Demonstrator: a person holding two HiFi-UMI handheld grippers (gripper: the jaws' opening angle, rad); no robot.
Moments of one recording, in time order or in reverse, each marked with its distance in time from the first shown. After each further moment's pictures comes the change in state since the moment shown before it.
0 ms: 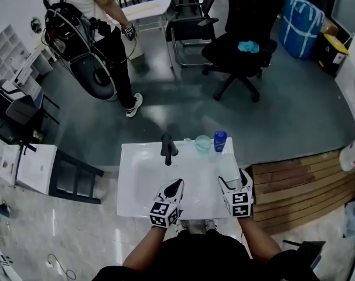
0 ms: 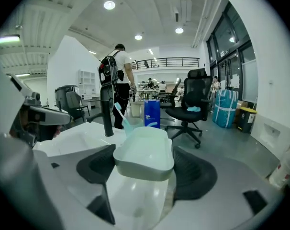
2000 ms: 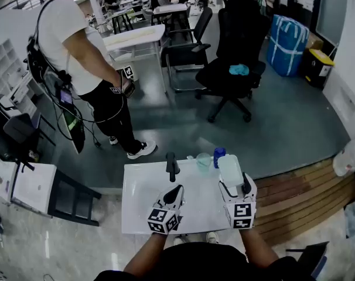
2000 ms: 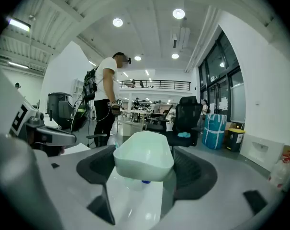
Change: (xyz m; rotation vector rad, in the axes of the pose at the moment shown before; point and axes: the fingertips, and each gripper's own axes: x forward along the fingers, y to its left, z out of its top) left arm -0.017 0.013 0.066 0.001 -0.149 -0.094; right arm -0.060 0.017 0.114 -0.039 -0.236 -0.146
